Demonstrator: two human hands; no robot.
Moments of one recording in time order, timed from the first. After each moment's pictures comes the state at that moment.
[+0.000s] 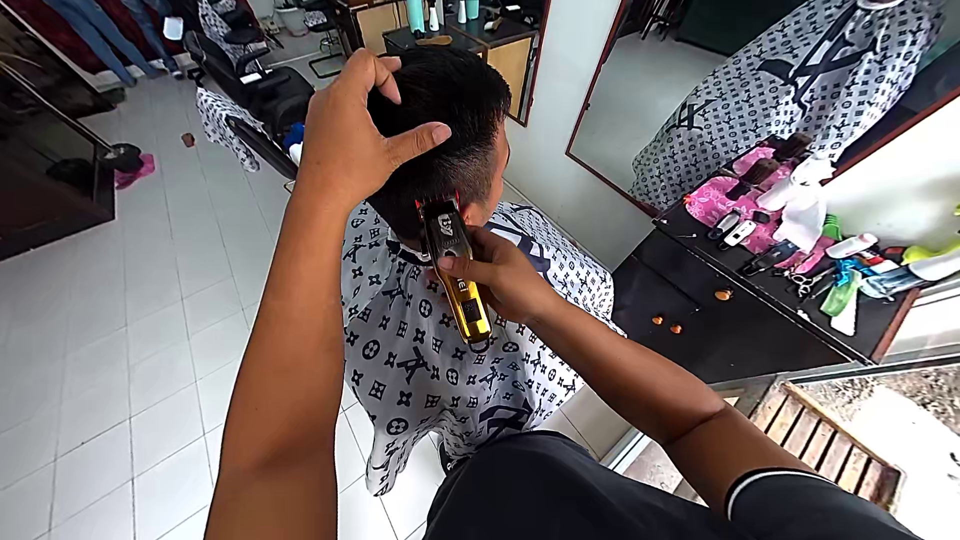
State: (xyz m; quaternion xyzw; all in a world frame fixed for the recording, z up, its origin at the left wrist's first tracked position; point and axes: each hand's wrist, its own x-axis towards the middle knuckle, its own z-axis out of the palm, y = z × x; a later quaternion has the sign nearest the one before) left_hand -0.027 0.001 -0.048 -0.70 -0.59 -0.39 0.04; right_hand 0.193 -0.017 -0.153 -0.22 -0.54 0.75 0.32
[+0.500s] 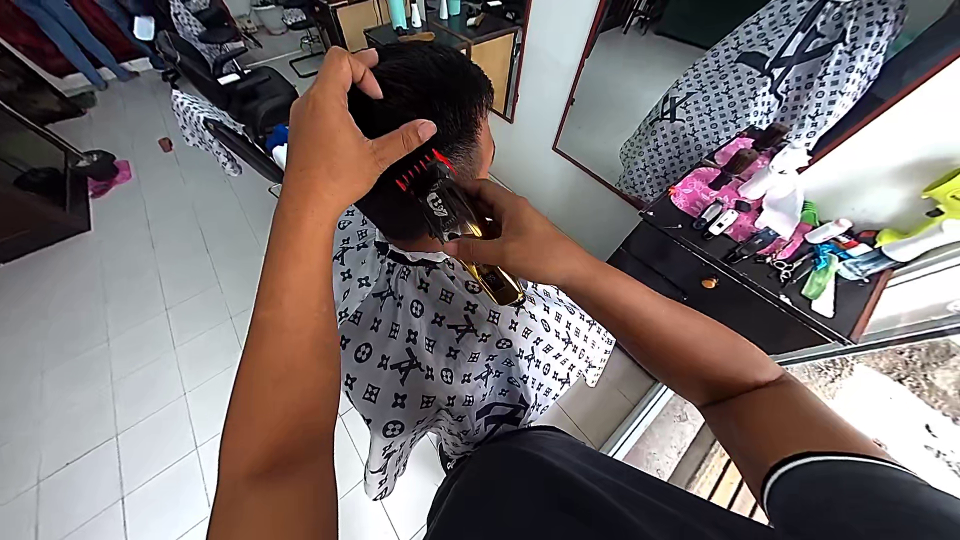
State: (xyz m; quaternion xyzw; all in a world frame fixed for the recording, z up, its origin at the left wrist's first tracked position) left_hand -0.023 0.003 -0.055 -0.70 -0.59 -0.40 0.03; right_hand 0.221 0.012 -0.110 -0.23 -0.76 0.54 0.29
